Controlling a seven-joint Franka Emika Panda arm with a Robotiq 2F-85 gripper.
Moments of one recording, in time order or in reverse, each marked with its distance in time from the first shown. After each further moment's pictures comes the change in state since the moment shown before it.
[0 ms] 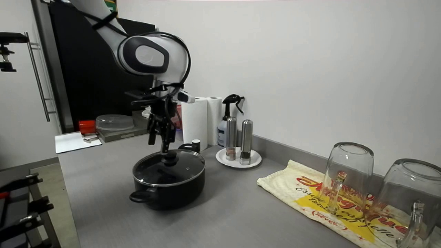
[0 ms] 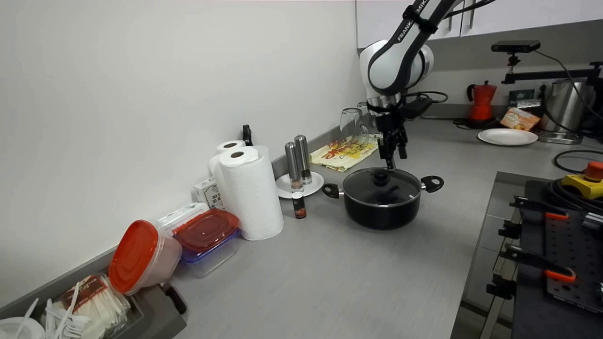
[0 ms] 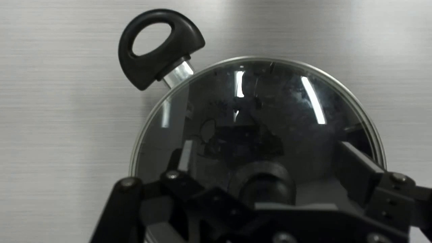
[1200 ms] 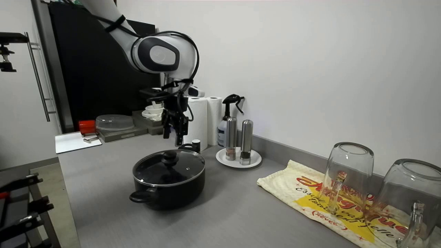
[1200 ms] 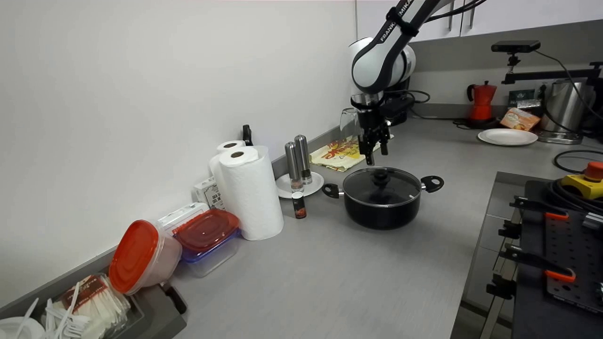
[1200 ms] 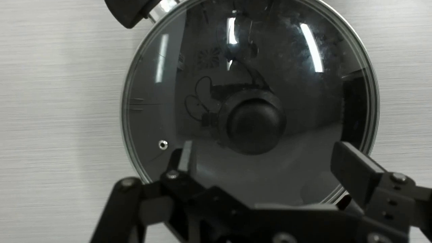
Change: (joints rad) arm -0.002 0.077 0.027 0.142 0.006 0.006 0.062
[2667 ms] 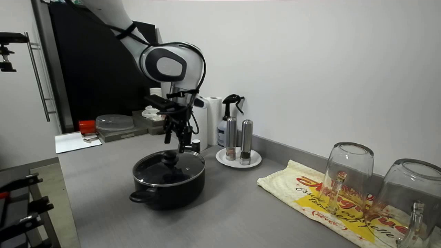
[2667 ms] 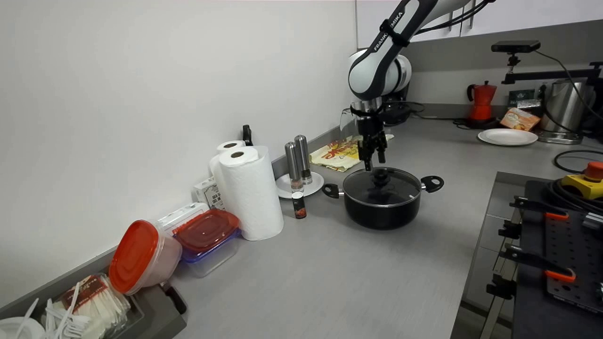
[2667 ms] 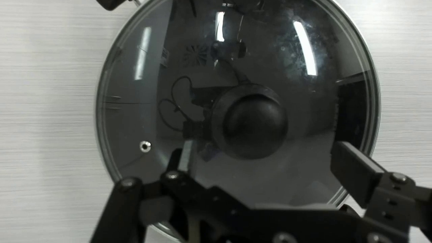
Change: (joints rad) arm -0.086 0.081 0.067 0.065 0.060 -0.022 -0.117
